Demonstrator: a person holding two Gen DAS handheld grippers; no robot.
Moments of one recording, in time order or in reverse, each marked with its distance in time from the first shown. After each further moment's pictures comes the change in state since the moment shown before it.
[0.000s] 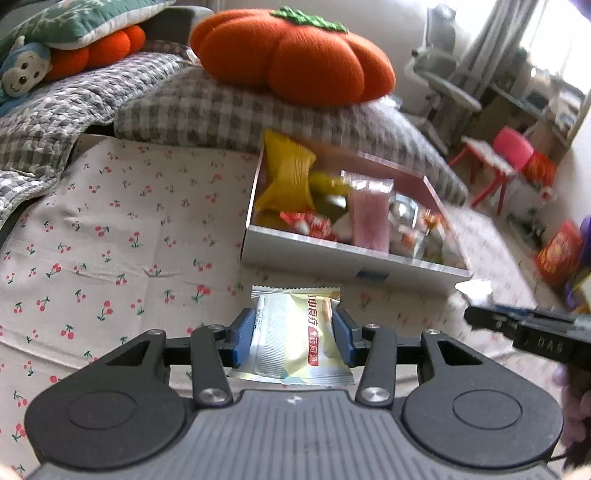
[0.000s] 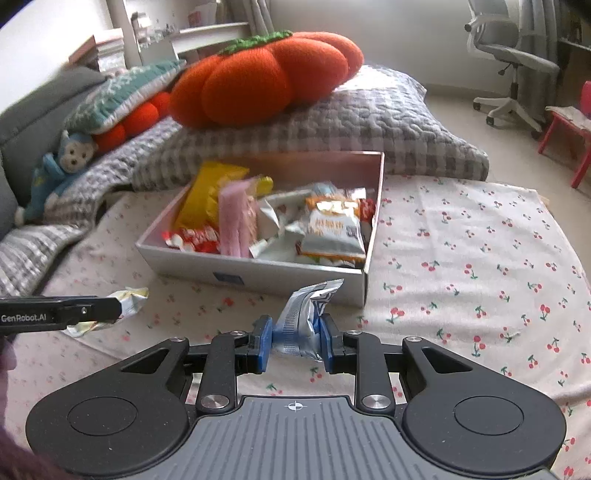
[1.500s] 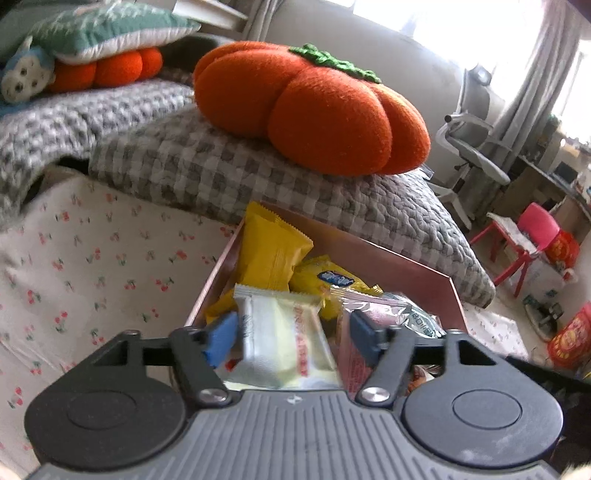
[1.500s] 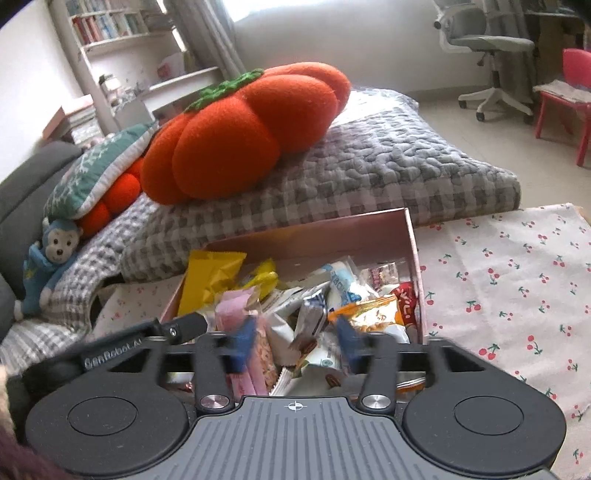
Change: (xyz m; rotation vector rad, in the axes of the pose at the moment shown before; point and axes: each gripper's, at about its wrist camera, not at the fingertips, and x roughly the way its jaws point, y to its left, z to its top) left arm 0.071 -0.029 0.053 -0.112 -0.196 0.060; right arm 0.056 -0.002 0.061 0.192 -0.124 0.033
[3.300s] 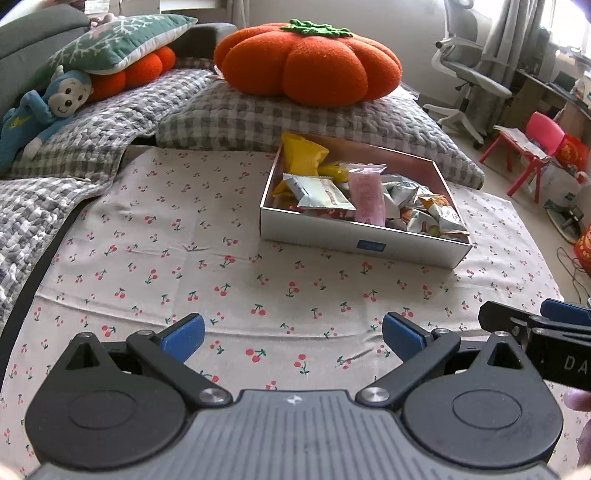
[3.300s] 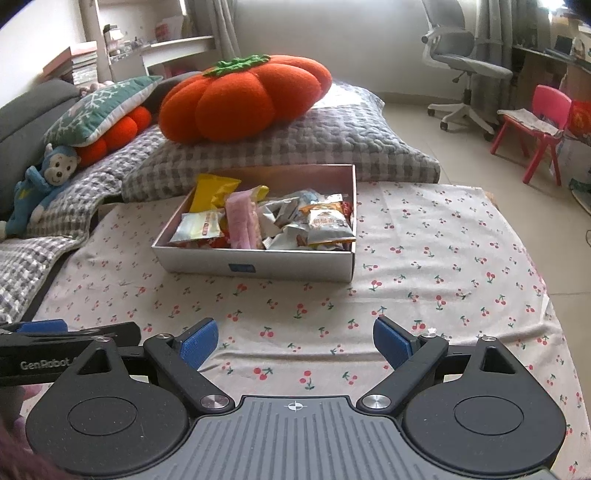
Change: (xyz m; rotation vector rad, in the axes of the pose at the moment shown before) left arm -0.120 -0.006 -0.058 0.171 0.183 0.143; right arm -0.128 0.040 -0.079 -0.158 0.075 -0.194
